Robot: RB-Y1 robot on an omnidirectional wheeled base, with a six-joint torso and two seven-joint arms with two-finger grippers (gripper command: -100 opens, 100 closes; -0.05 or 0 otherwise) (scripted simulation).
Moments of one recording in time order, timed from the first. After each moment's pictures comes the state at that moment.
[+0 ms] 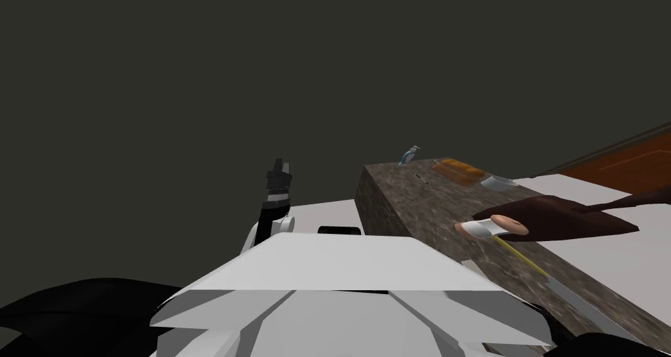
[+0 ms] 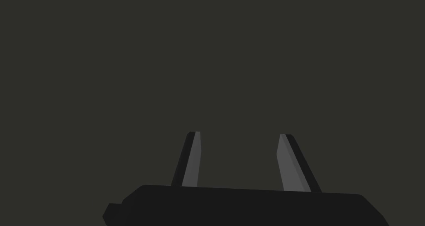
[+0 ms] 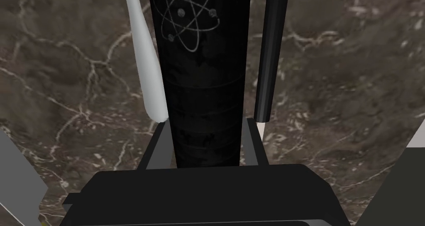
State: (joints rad) left arm 0.54 0.01 -0.03 -2.33 -0.12 -0.38 0.03; right arm 1.43 -1.51 -0.03 -1.24 0.42 -0.68 0.19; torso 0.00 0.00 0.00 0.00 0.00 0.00
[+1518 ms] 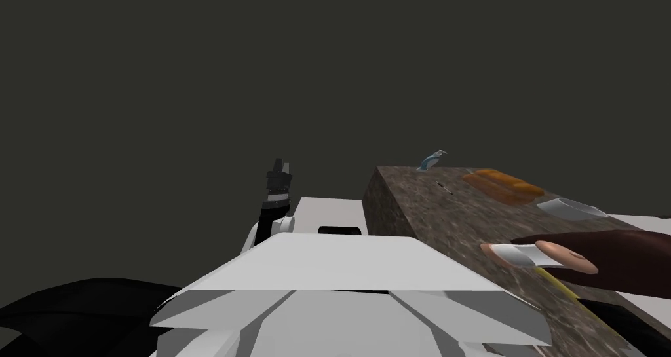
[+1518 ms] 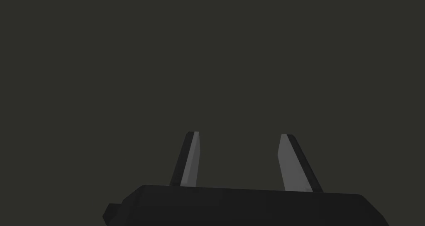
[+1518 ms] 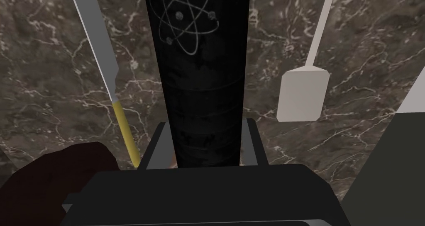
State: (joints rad) left arm 0.54 0.01 -0.03 -2.33 -0.12 -0.38 0.03; right arm 1.67 -1.62 -0.28 -0.97 0.23 -1.03 0.09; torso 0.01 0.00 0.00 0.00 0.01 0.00
